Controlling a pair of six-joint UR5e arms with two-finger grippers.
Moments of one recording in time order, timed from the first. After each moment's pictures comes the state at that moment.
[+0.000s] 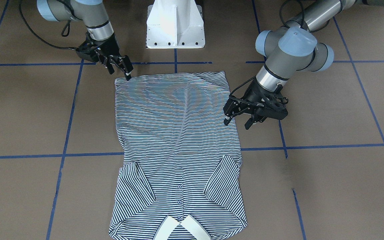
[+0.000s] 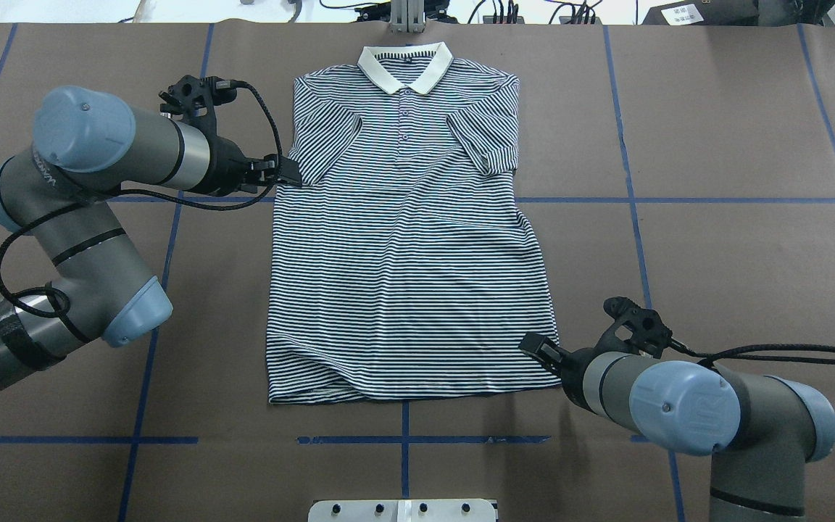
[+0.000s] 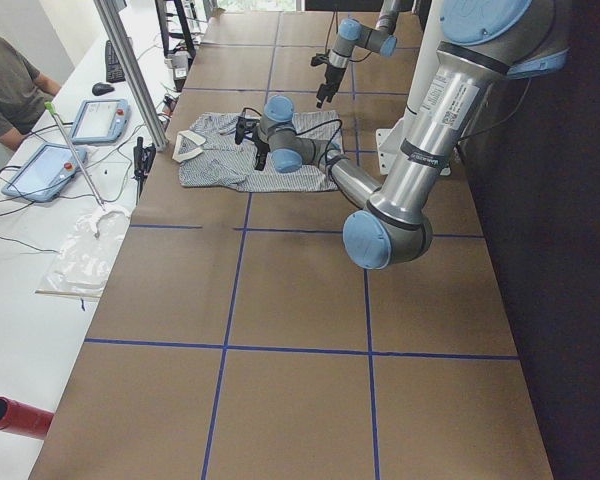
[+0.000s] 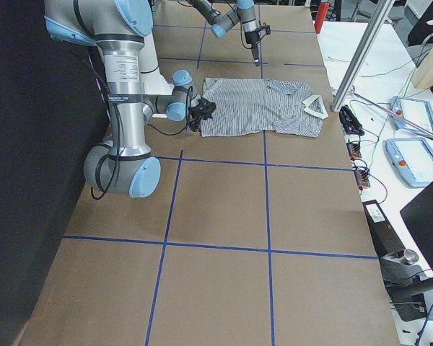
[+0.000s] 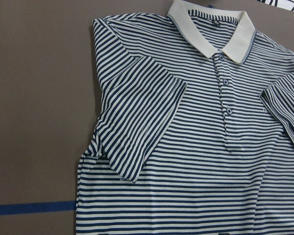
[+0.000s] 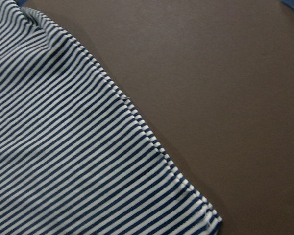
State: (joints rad) left arm -0.75 -2.04 -1.62 -2.22 -1.93 -1.21; right arm 0.23 -1.46 2.04 -1.25 1.47 2.03
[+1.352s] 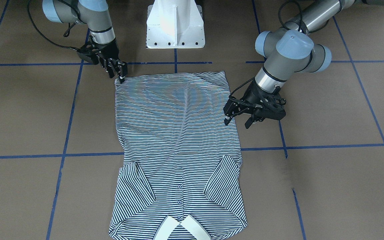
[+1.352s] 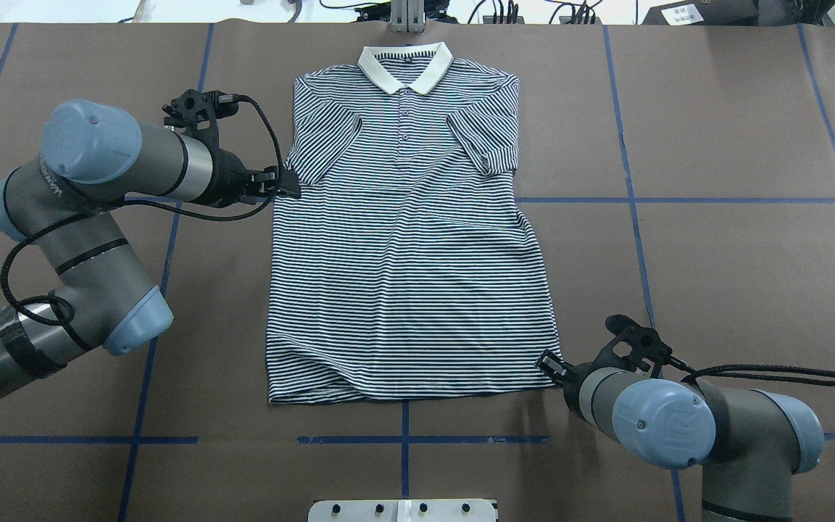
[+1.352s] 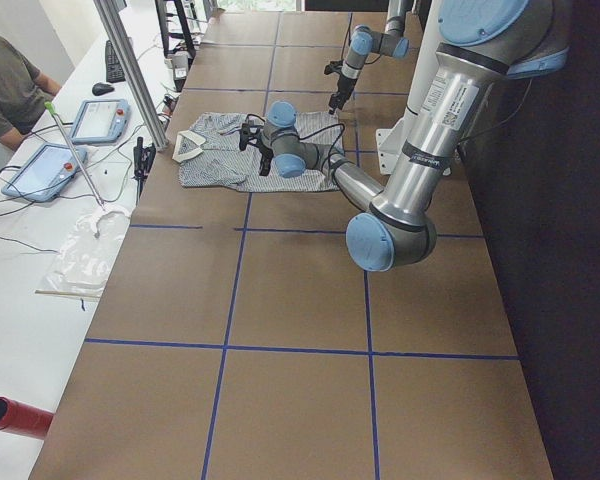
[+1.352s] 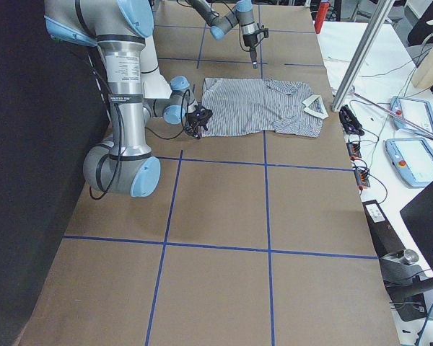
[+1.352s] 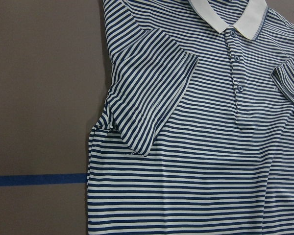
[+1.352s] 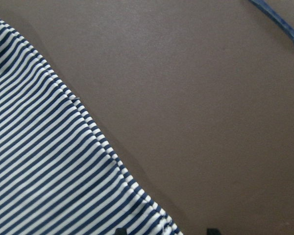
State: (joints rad) left arm -0.73 -2.03 -1.61 -2.22 -1.92 -1.22; right arm 0.21 -1.46 2.00 -1.30 1.44 2.06
